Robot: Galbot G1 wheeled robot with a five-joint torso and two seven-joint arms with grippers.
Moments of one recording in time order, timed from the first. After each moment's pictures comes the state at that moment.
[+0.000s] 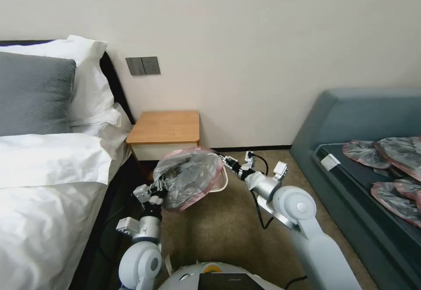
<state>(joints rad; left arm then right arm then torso) 1.69 -1.54 -0.46 -2.29 -0.51 0.01 -0.14 -1.16 1.23 0.36 2.27 1.60 -0.59 0.50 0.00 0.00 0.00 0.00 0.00</state>
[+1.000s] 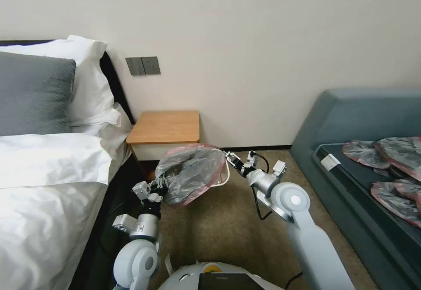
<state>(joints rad) 1.68 -1.50 -0.47 -2.32 -0.57 0.04 -0.11 -1.12 1.26 0.39 2.16 1.56 -0.58 0.49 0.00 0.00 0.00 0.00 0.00</state>
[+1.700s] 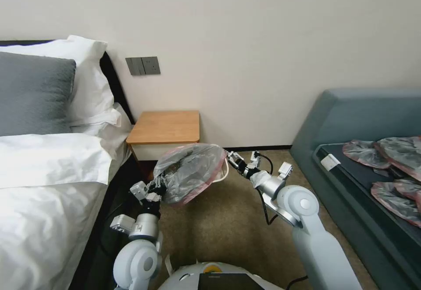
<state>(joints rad) 1.68 -1.52 -0.47 -2.34 -0.64 0.06 -0.16 -1.17 1.25 0.44 2.21 1.67 -0.58 0.42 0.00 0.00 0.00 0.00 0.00</state>
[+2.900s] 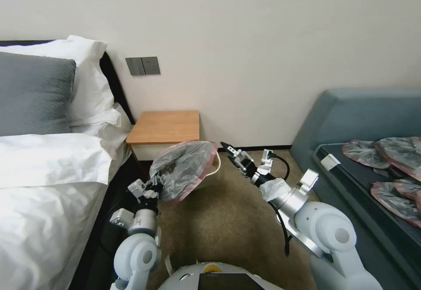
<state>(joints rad) 1.63 -1.51 -0.48 -2.32 -0.62 0.10 -0.27 -1.28 1.26 0.44 2.51 1.71 -0.54 0.44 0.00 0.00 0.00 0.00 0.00</state>
